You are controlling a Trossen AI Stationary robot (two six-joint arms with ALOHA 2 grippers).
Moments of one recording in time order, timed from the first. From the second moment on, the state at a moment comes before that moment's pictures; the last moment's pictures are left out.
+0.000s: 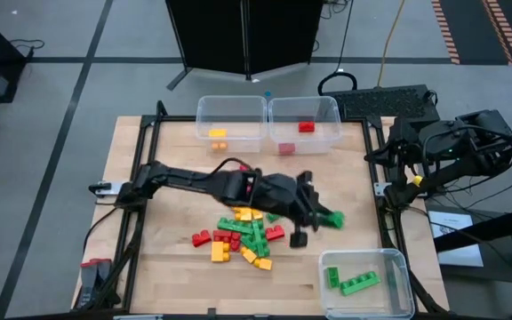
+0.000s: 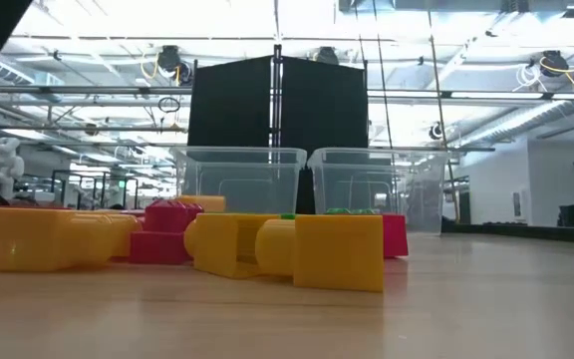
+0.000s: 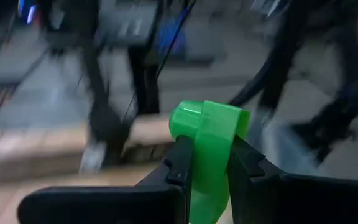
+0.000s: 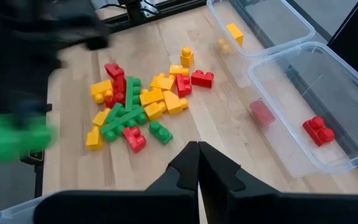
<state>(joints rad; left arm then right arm) -0.21 2.14 2.27 -0.39 -0.03 0.00 0.23 0.97 1.68 -1.43 0.31 0.48</state>
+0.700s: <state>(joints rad) -0.31 2.44 2.27 0.08 0.06 0.09 0.23 0.97 1.68 -1.42 0.31 0.49</state>
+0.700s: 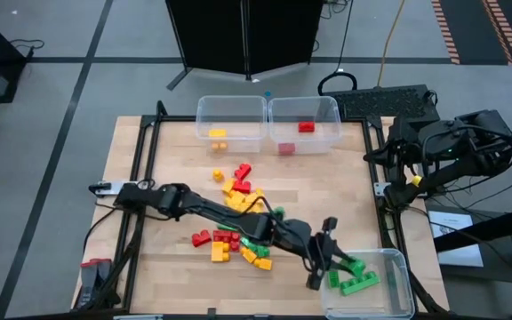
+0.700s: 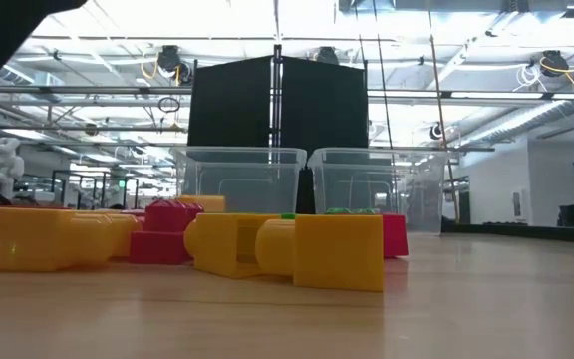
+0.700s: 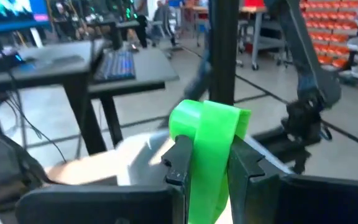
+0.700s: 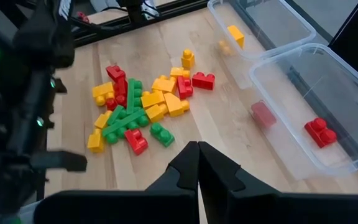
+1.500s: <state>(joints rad) -0.32 2.46 2.27 0.03 0.04 0.08 0.23 0.98 1.68 -1.42 0.31 0.48</state>
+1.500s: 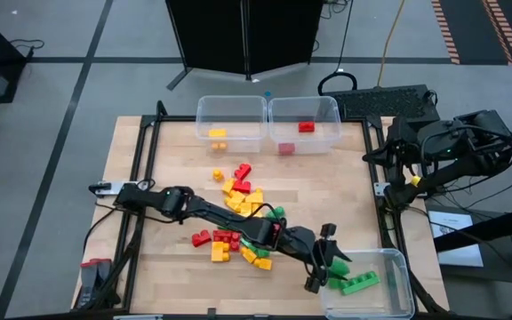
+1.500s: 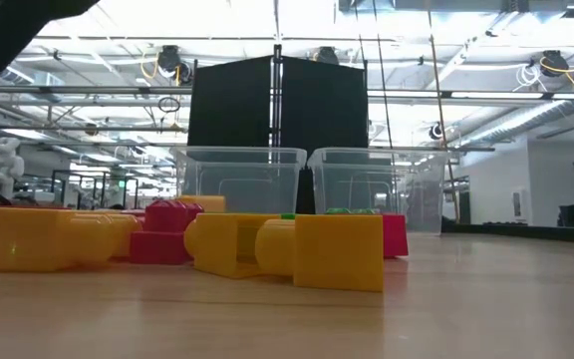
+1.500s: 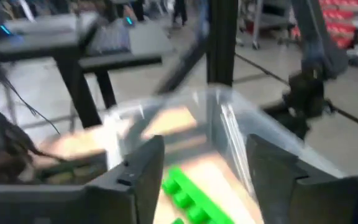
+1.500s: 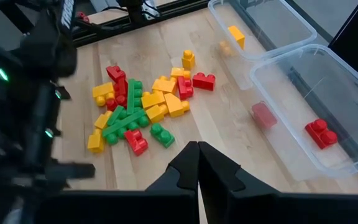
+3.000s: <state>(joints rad) -0.14 2.55 2.27 -1.16 -0.23 -0.41 0.23 0.98 1.68 -1.45 0.31 0.46</state>
